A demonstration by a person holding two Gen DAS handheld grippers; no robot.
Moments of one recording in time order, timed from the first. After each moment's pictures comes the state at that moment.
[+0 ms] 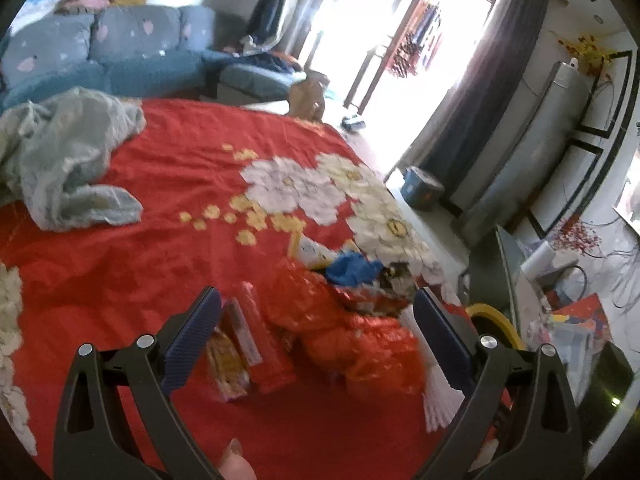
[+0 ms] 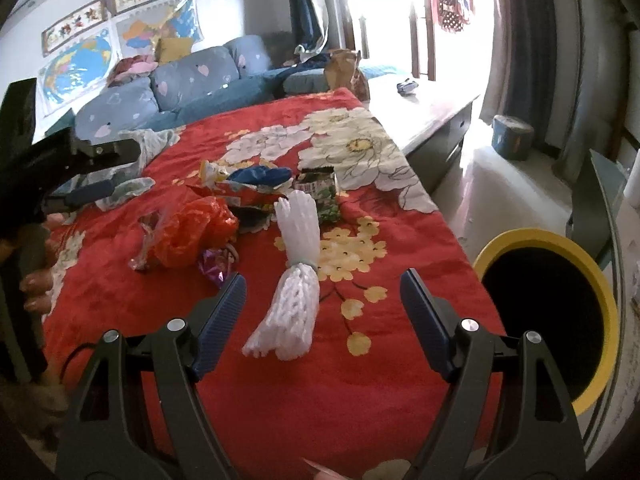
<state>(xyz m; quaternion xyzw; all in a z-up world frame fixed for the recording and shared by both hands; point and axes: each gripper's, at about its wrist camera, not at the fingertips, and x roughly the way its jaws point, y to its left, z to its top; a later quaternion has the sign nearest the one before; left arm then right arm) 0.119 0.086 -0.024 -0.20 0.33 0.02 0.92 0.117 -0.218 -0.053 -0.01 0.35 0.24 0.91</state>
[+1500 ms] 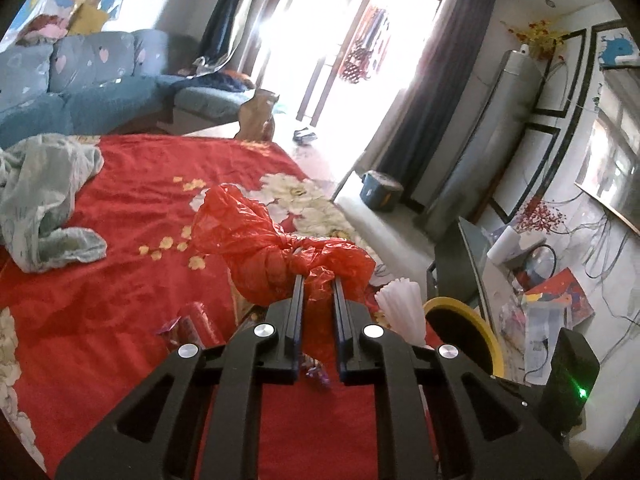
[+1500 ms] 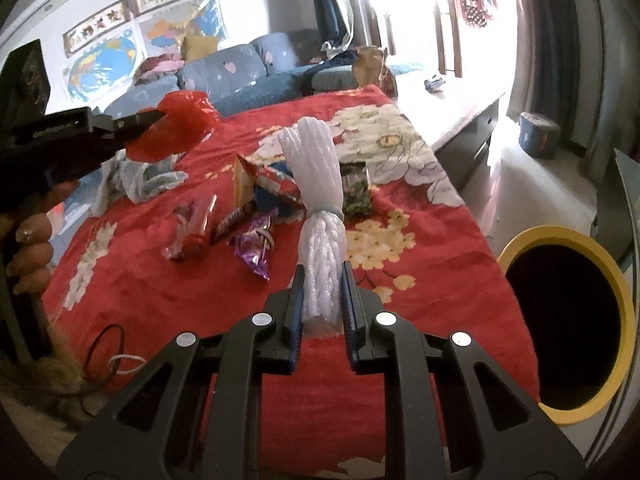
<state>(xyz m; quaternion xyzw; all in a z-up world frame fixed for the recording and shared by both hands) 0.099 0.052 0.017 -0.16 0.28 -0.04 0.94 0.101 -0.226 -0.041 0.01 0.35 0.30 0.89</state>
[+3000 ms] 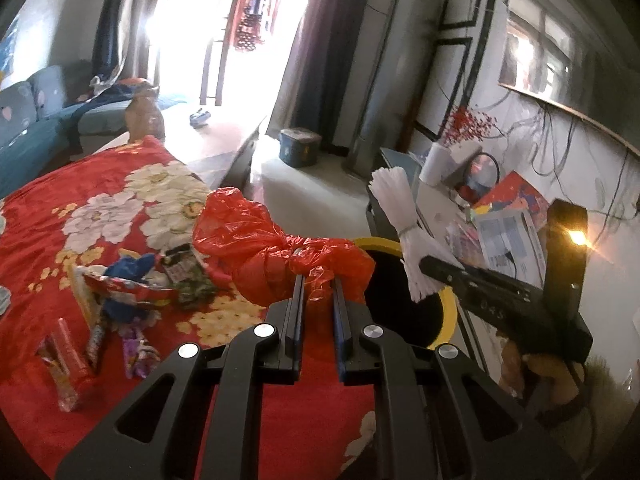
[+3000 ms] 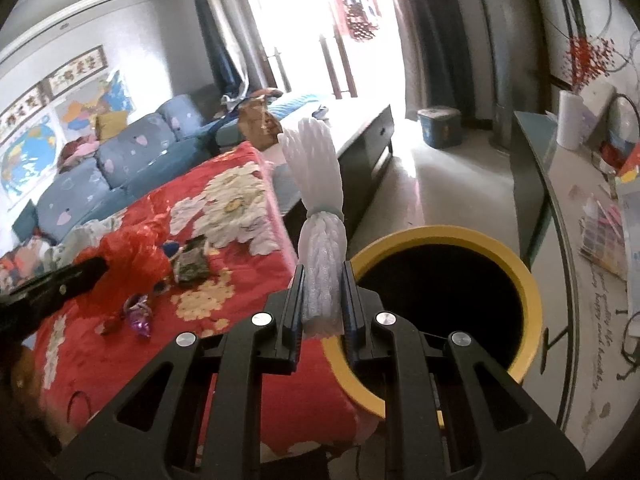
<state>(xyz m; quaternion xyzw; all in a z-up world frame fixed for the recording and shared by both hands) 0.117 -0.107 0.001 -0.04 0.32 -0.19 0.93 0.129 -0.365 -0.029 0.11 0.32 0.13 0.93</state>
